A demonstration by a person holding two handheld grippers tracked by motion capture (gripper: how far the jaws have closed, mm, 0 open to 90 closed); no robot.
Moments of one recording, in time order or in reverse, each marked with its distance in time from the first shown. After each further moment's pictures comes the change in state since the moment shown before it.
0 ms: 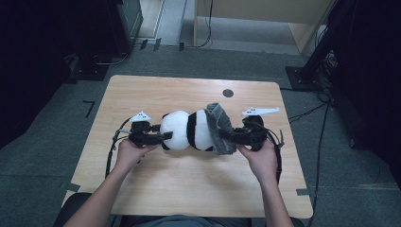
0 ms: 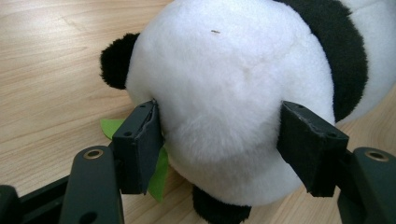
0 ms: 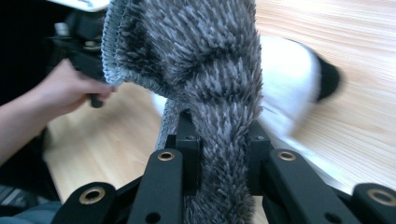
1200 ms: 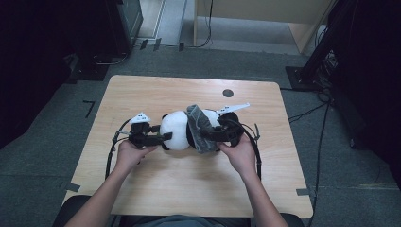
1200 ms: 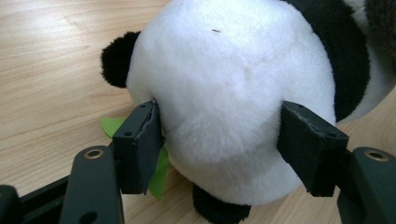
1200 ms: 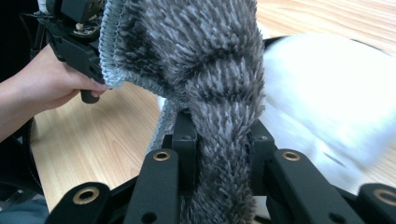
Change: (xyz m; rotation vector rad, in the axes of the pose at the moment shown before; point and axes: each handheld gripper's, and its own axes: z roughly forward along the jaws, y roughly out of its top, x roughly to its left) left arm 0.000 -0.004 -0.001 -0.006 0.003 0.004; right arm 0.008 0.011 0.053 0.092 0.004 -0.056
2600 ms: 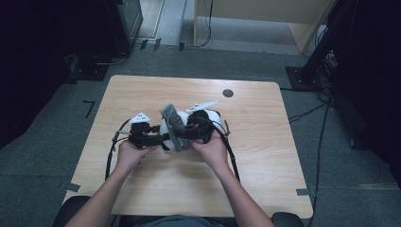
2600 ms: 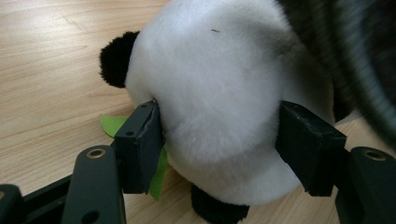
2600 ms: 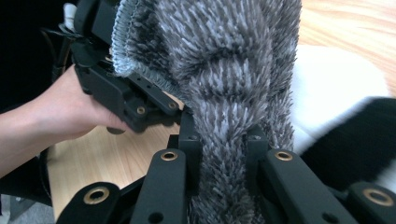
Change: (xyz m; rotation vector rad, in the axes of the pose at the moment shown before) left arm -0.001 0.000 0.000 -0.005 -0.001 -0.005; right arm 0.039 0.029 0.077 0.023 0.102 -0.065
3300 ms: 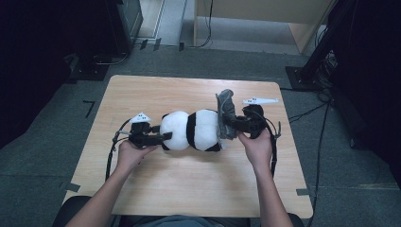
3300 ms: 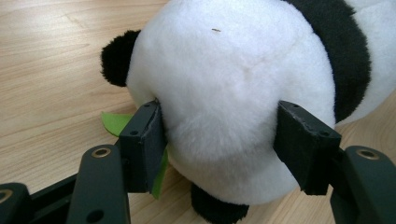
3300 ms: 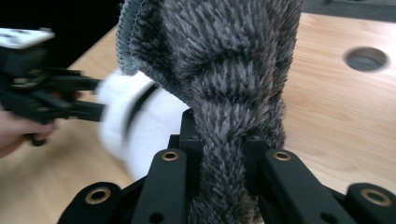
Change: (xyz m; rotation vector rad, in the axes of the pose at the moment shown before) left arm -0.001 0.001 0.000 0.010 0.007 -0.003; right arm -0.059 -0.034 -0.126 -0.173 -0.245 0.142
